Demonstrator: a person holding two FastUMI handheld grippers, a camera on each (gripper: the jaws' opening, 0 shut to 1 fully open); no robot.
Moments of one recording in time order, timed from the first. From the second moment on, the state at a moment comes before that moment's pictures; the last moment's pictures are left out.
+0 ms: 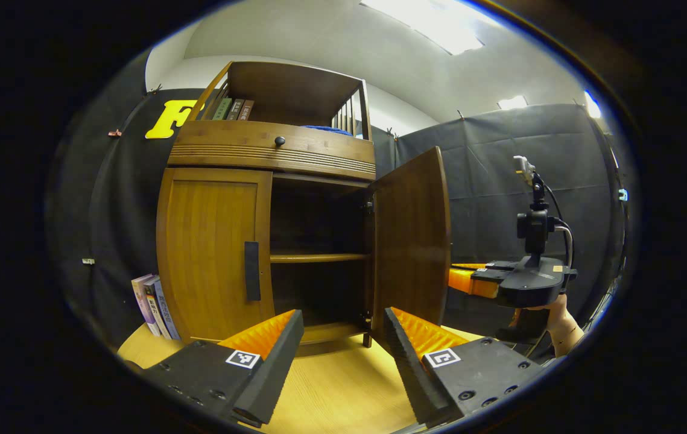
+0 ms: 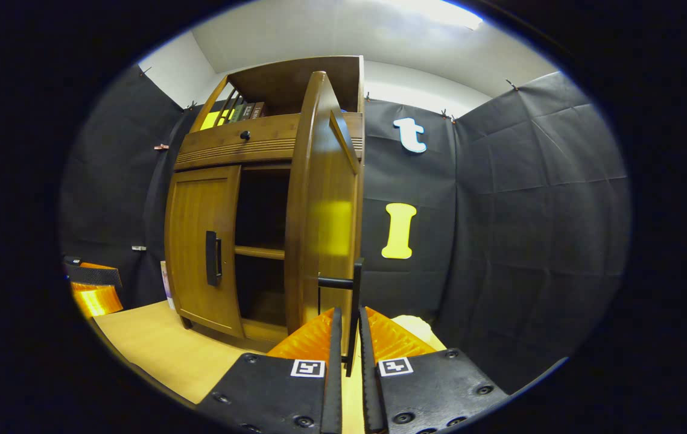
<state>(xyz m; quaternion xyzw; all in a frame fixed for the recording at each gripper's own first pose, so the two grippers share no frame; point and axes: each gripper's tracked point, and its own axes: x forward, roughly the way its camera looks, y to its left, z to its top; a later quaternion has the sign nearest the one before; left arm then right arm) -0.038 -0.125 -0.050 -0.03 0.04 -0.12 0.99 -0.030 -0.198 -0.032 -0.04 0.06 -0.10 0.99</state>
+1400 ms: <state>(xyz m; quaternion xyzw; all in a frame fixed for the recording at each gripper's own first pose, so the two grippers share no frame) 0.145 -0.005 -0.069 -0.02 0.03 0.00 1.00 -0.137 -0.194 0.033 -0.09 -0.02 -0.12 0.99</state>
